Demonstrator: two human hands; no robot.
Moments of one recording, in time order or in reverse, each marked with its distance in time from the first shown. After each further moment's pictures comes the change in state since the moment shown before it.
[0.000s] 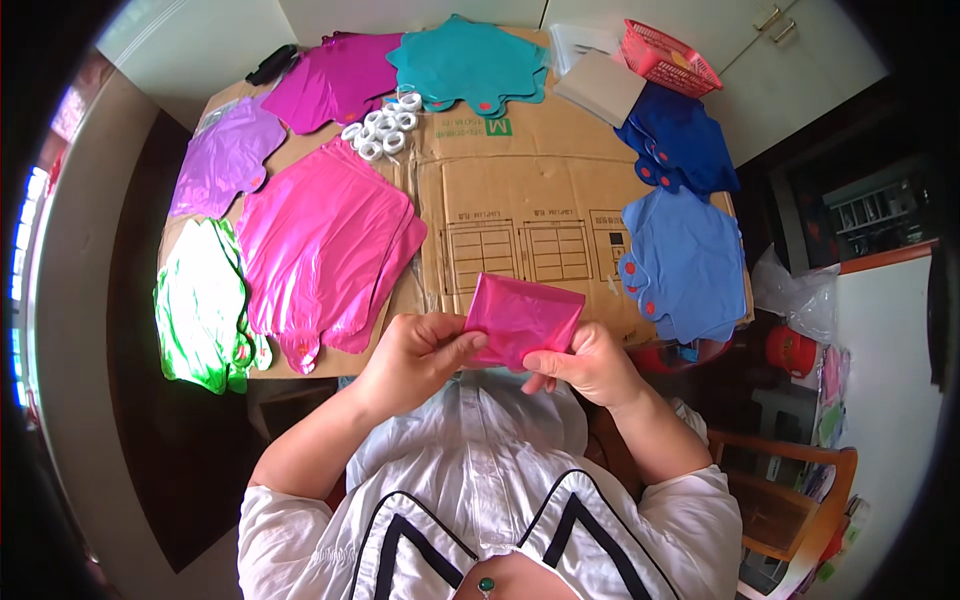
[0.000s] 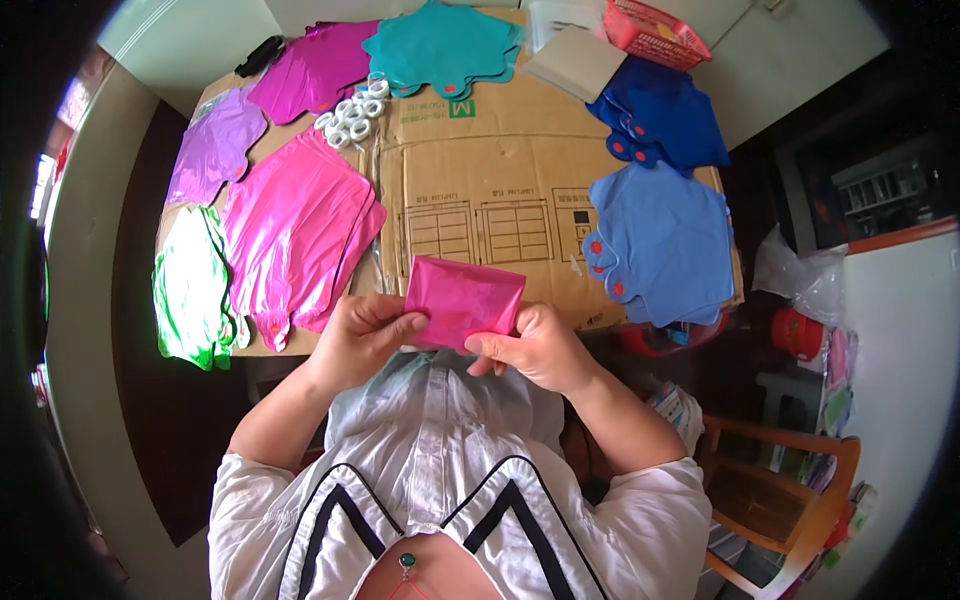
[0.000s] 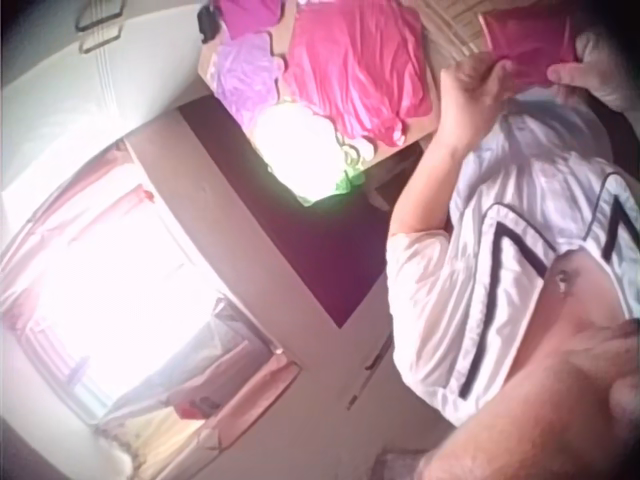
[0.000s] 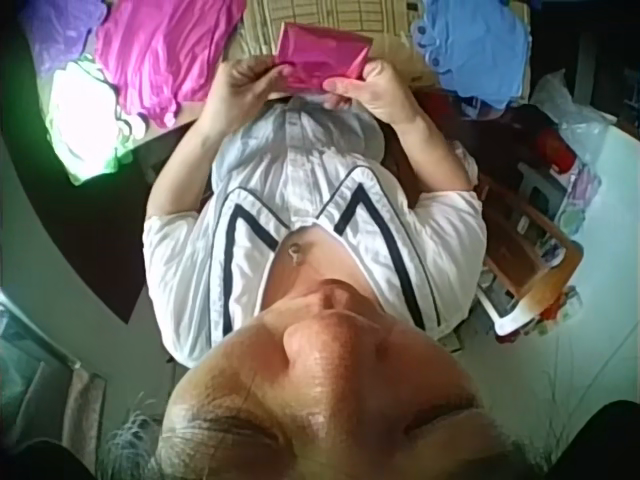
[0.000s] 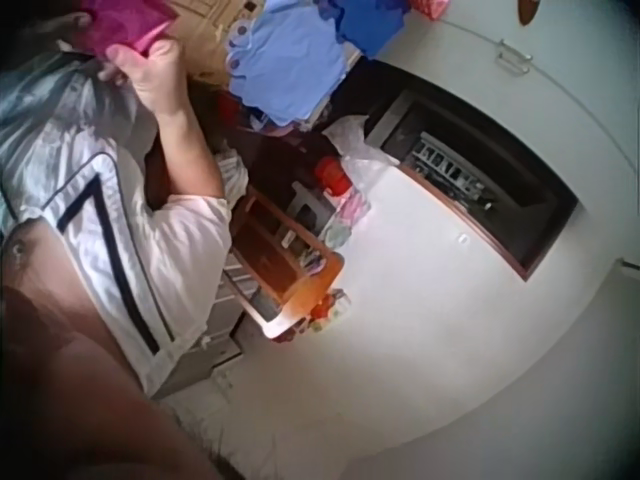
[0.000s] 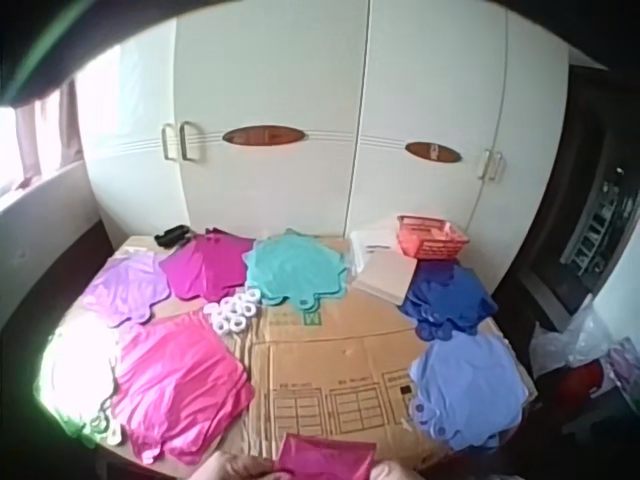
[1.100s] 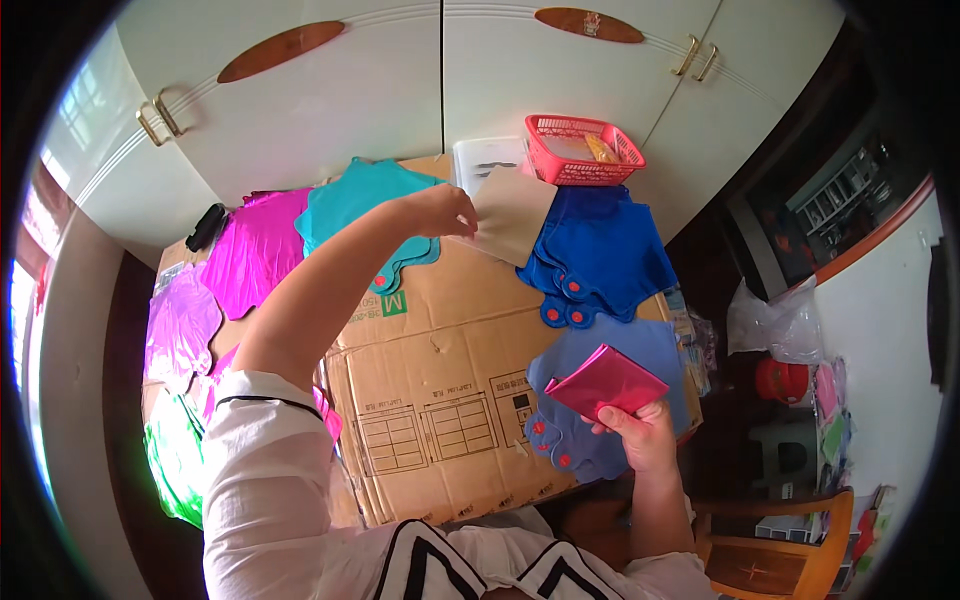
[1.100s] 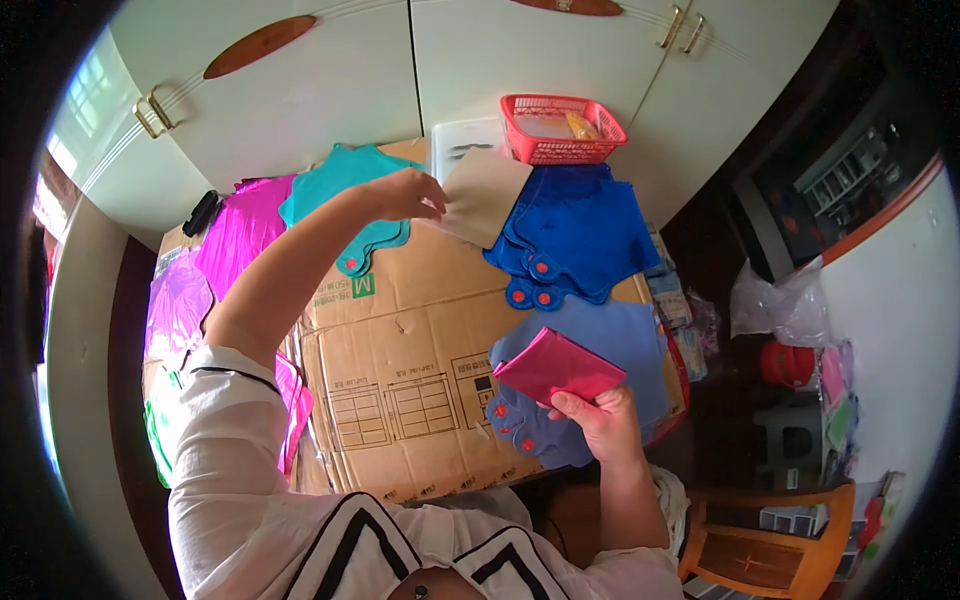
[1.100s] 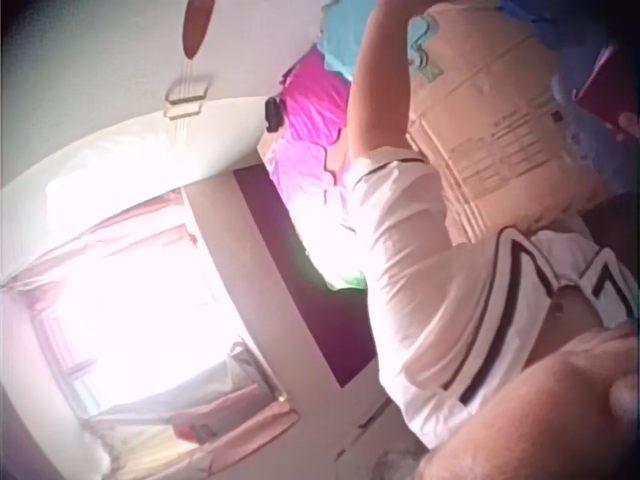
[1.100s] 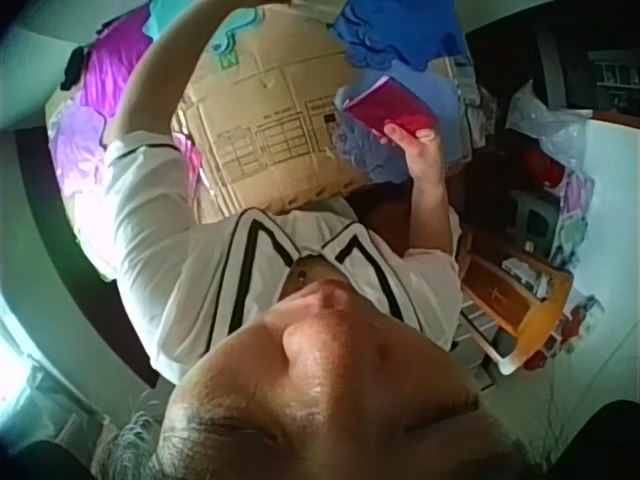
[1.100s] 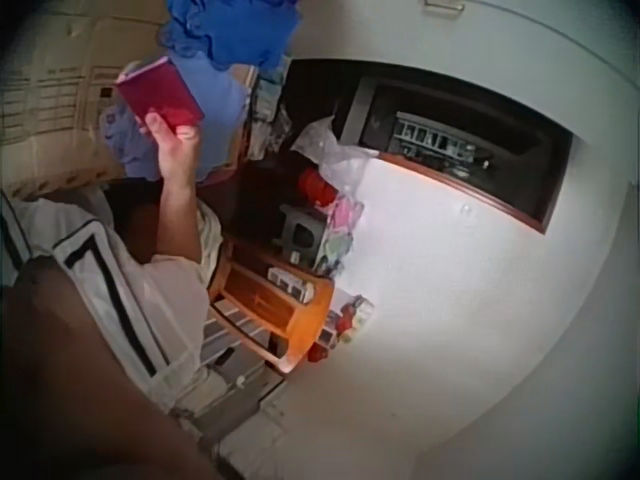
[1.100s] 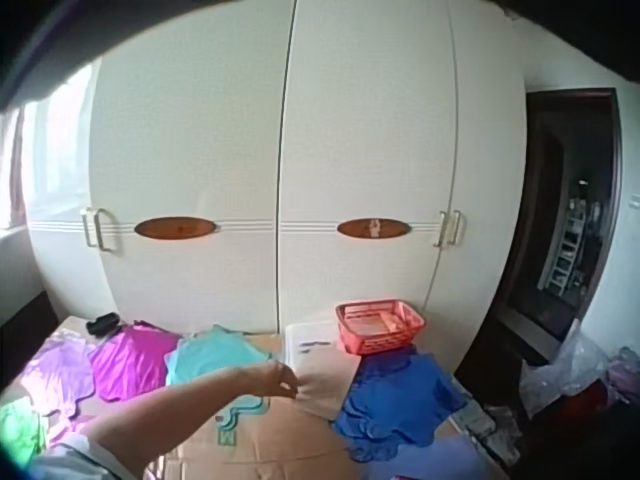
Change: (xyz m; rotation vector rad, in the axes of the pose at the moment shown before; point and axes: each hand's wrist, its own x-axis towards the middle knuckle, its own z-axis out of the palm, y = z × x) left_hand 0.431 0.134 -0.064 1.216 -0.317 0.261; right_hand -0.027 -0.065 -0.169 -0.007 0.567 -0.371
